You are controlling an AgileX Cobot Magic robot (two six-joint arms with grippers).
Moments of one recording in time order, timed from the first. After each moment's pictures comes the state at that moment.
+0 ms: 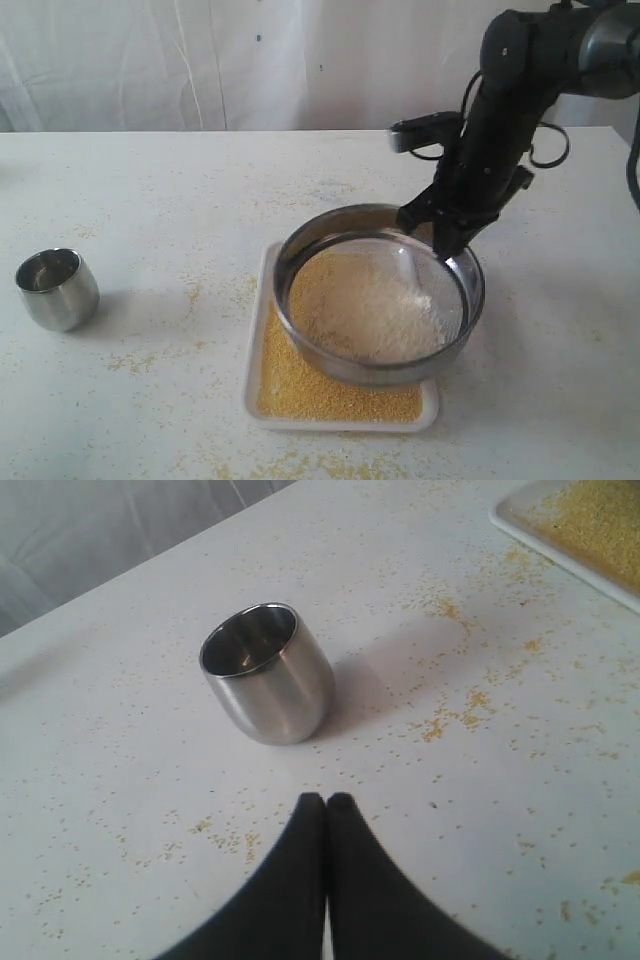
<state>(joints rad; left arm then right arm) -0.06 0.00 0.02 -0.12 0.40 0.46 0.29 2.00 -1.58 0.15 1.14 -0.36</state>
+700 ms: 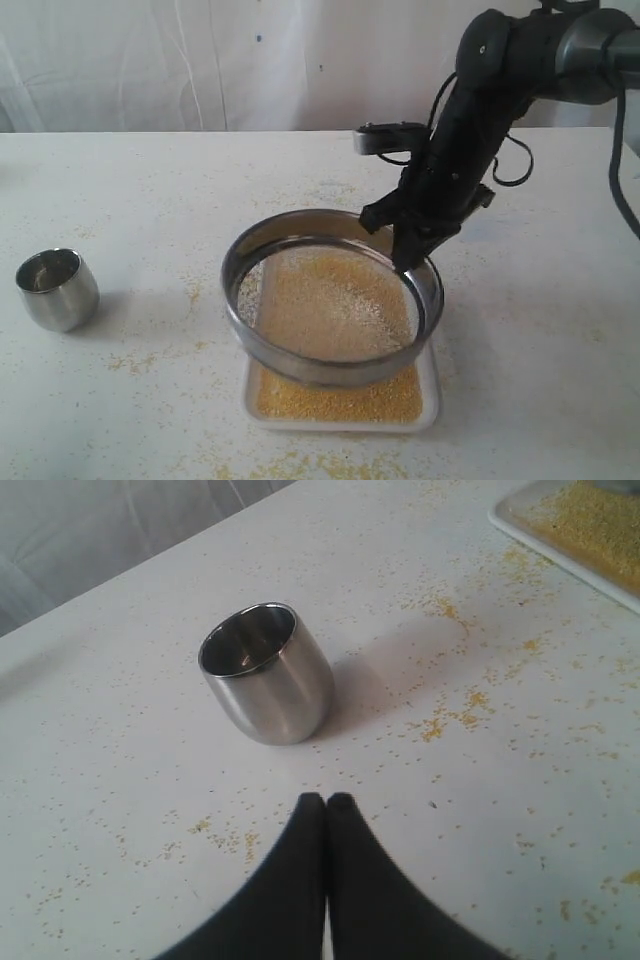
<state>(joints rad) -0.06 0.00 0.02 -0.12 0.40 0.46 0.31 2.01 -1.58 0.28 1.16 -0.31</state>
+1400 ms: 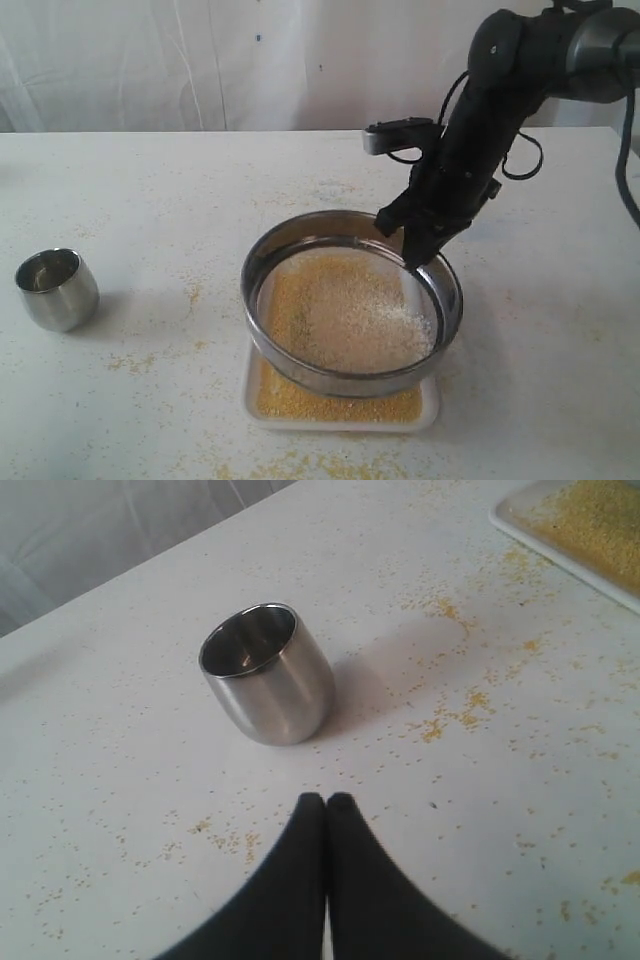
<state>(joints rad) -0.06 0.00 0.02 -0.12 0.40 0.46 0.31 2.01 -1.58 0.27 1.15 -0.42</state>
